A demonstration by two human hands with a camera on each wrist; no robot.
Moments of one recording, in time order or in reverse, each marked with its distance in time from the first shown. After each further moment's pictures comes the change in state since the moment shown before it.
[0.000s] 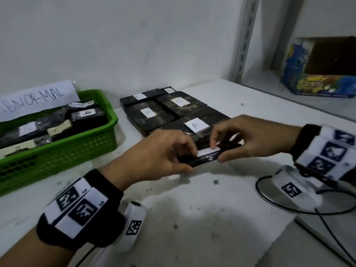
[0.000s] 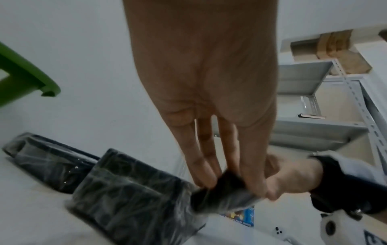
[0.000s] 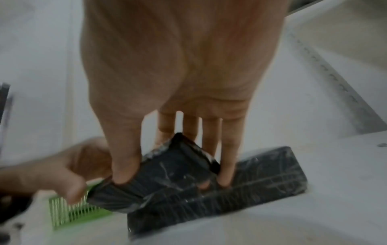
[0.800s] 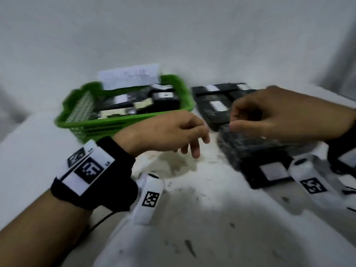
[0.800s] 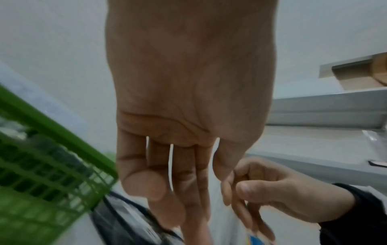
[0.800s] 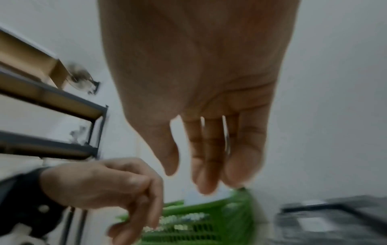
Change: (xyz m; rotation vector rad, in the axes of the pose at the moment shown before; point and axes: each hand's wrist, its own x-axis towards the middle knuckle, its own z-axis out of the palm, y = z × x) left_hand -0.078 0.001 -0.074 -0.013 0.008 -0.544; right_hand 0.095 -0.095 0.003 -0.278 0.035 -0.270
